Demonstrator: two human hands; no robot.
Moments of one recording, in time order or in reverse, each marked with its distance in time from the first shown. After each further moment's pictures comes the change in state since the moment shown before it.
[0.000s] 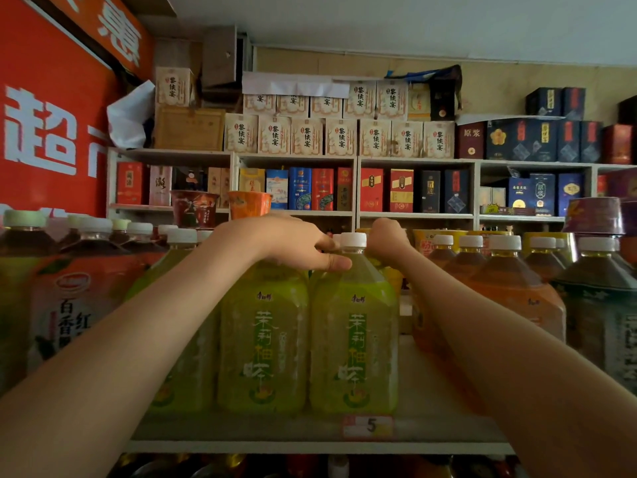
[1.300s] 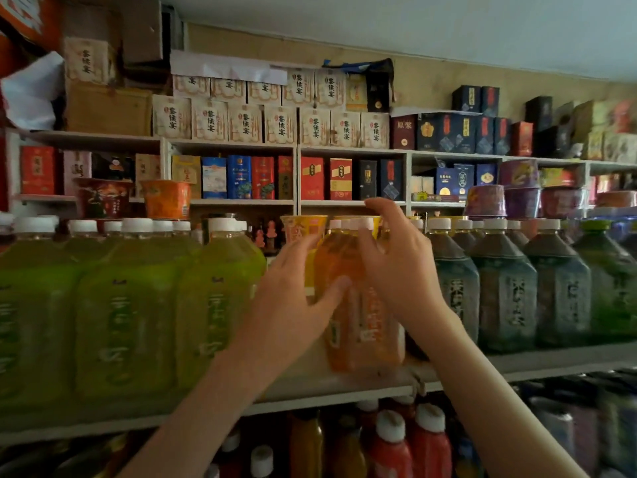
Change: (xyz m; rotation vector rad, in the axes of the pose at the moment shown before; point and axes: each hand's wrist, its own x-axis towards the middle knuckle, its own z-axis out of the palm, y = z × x) left_hand -0.019 0.180 0.061 -0.800 0.792 0.060; right_hand -0.174 0.087 -0.114 0.325 0.478 -0.248
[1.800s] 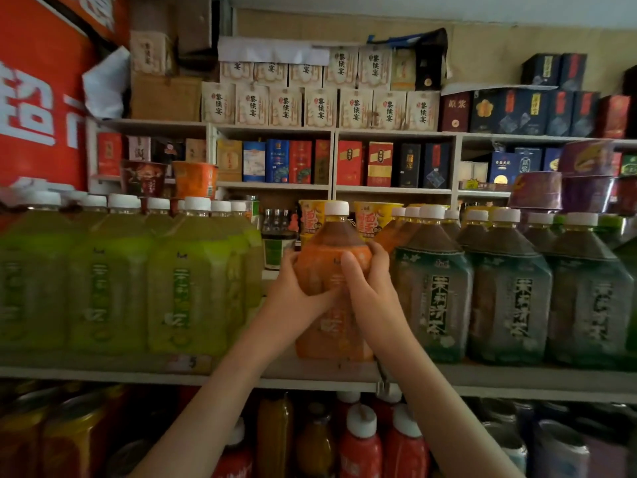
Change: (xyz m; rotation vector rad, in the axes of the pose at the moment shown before) left_hand 0.009 0.001 0.076 -0.471 -0.043 -0.576; right_hand -0.031 0.071 0.005 0.550 -0.386 0.408
